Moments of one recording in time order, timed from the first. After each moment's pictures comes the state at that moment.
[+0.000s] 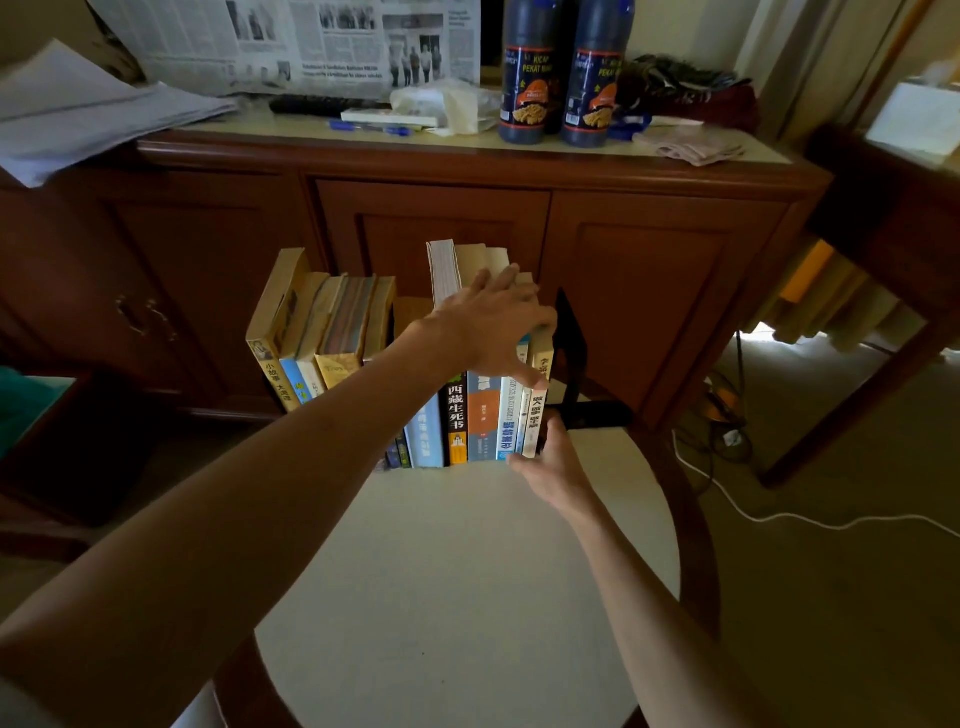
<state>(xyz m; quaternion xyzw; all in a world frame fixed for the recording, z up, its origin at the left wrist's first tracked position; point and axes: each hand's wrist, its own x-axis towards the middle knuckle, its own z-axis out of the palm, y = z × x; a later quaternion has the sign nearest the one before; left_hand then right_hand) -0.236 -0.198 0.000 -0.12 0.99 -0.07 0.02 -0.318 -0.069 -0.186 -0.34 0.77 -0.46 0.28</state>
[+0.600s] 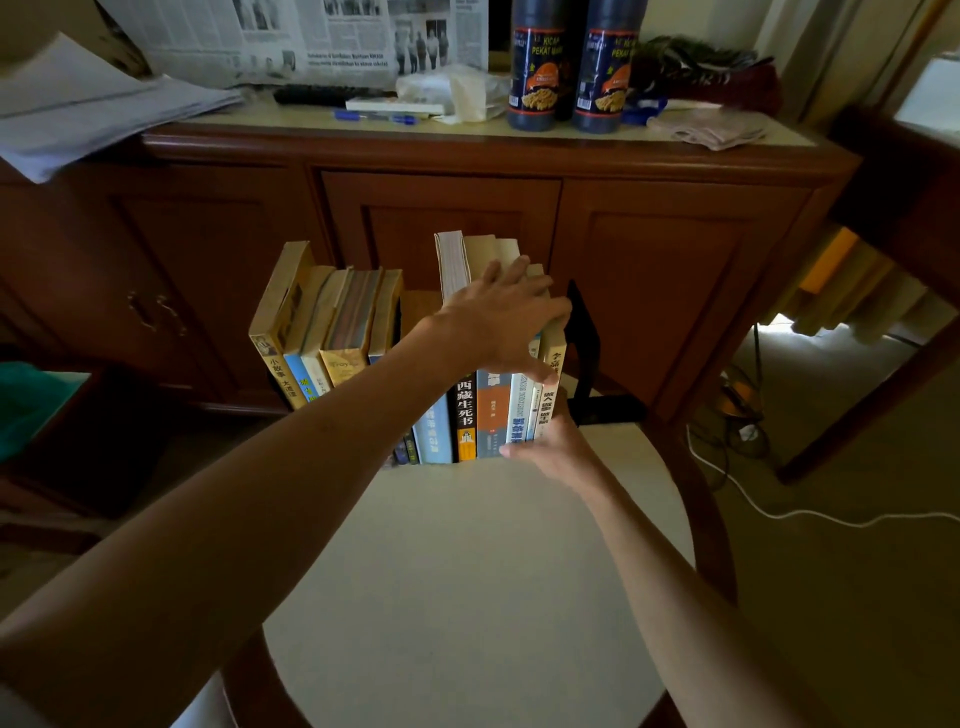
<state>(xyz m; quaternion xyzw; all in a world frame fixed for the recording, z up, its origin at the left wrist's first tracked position) -0.238 -0.193 0.001 -0.13 0.99 -0.09 0.02 -0.333 -0.084 -0.179 -0.44 0.70 -0.46 0.31</state>
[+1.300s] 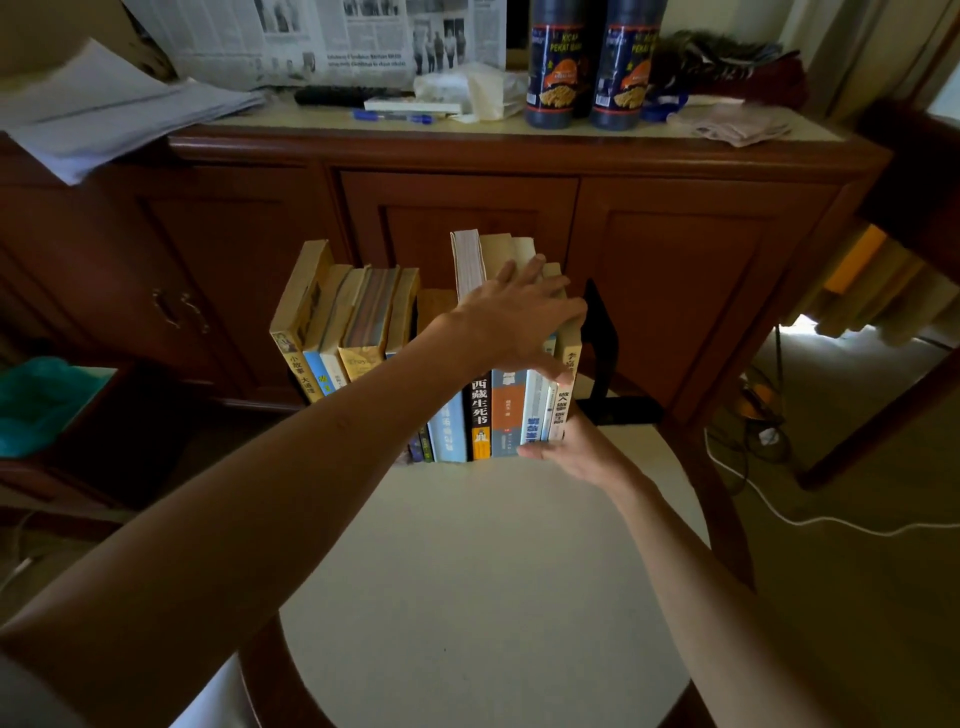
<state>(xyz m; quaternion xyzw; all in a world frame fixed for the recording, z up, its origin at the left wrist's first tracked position) -0.237 -0.194 -0.001 -0.13 0.99 -0.07 0.03 -0.348 -0.084 -0.182 -0.49 0.69 -0.38 0.36</state>
